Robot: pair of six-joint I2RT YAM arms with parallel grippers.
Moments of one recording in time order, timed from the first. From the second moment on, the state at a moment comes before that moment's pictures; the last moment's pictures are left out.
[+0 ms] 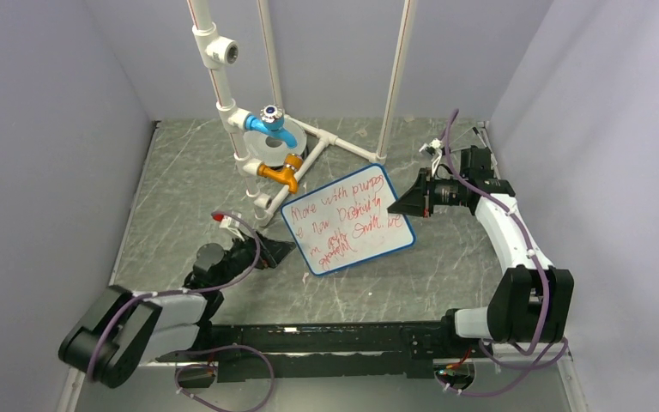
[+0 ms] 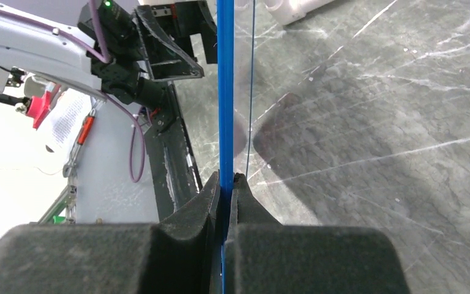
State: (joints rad) left arm -0.43 1.11 0.01 1.00 0.33 -0.80; right arm -0.04 1.33 1.03 -0.66 -1.27 -0.24
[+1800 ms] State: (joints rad) left arm -0.55 0.81 0.11 0.66 0.53 -0.48; right arm 0.02 1.52 1.09 -0.89 -1.07 -0.63
